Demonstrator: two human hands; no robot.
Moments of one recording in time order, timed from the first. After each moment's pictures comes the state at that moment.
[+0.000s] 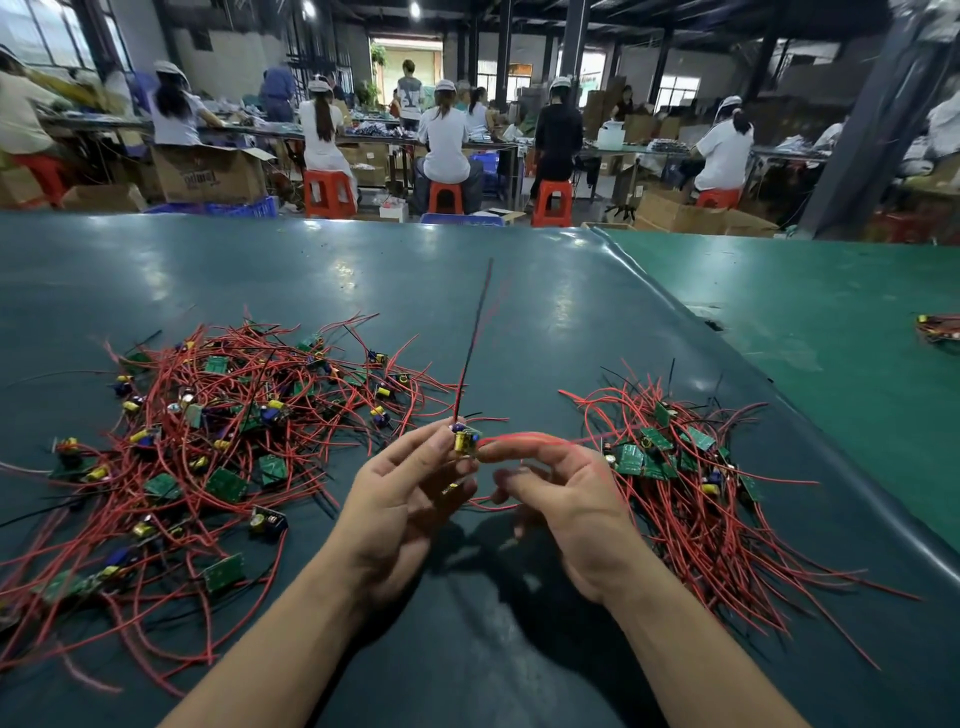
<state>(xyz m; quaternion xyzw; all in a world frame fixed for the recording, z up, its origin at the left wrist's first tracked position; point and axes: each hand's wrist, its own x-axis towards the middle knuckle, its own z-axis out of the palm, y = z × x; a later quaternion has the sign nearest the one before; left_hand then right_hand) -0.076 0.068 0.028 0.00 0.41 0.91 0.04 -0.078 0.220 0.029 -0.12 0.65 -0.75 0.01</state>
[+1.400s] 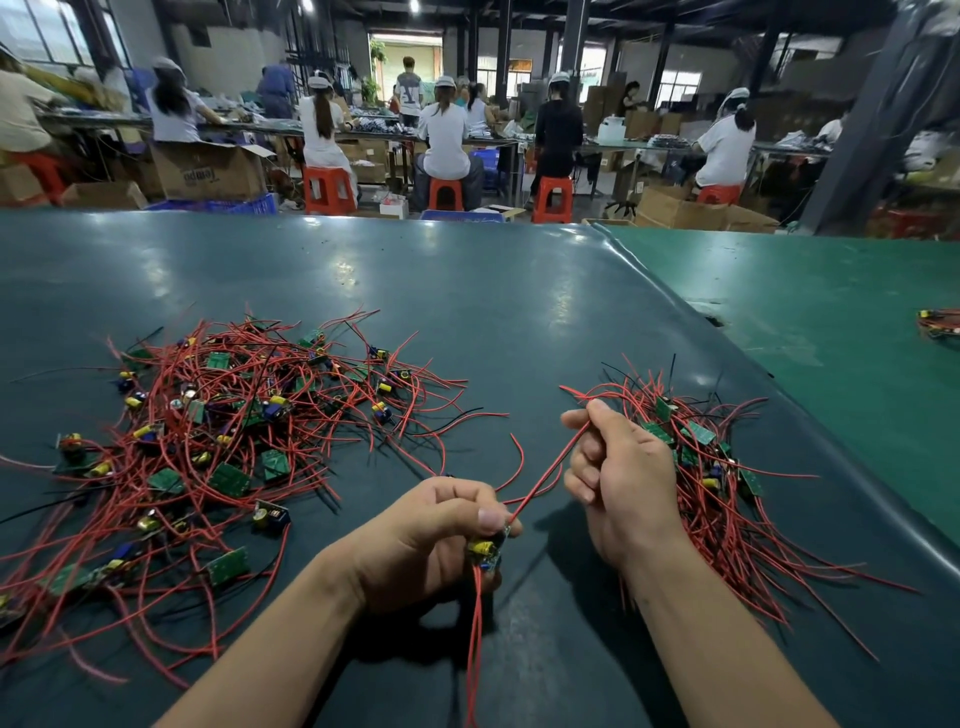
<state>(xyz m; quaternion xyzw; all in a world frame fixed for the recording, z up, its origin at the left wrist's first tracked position) -0.070 0.064 0.019 0.16 0.48 0.80 0.31 -0.097 0.237 0.036 0.06 0.49 -0.87 -0.09</state>
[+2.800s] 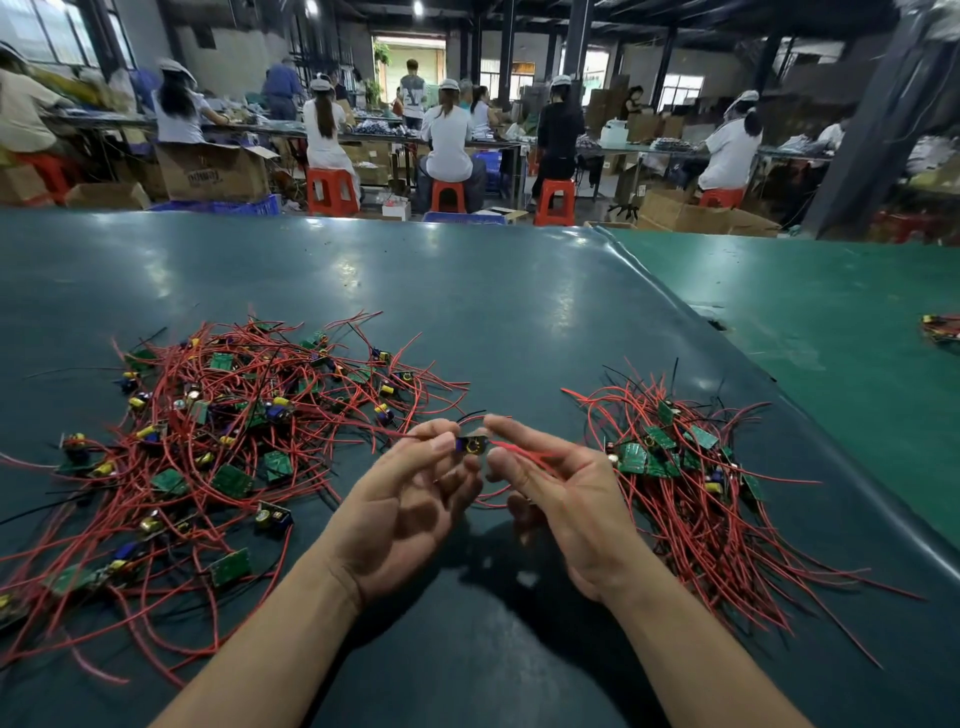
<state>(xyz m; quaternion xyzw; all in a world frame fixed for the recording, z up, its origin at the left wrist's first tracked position) -0.075 0.059 0.033 0.02 0.31 0.94 0.15 -0.076 0.215 0.029 -0.13 0.61 -0.78 0.02</state>
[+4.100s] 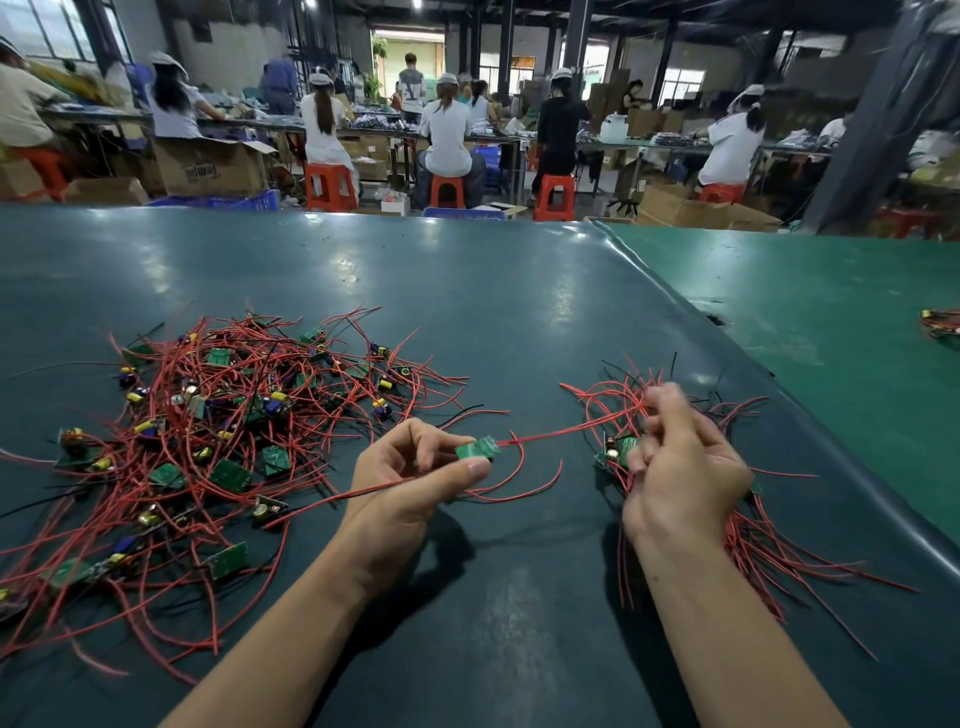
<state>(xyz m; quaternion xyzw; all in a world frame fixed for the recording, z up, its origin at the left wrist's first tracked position) -0.076 0.063 0.019 0.11 0.54 0.83 -0.07 -0.102 0.259 0.042 0.15 0.41 -0.84 -0.33</state>
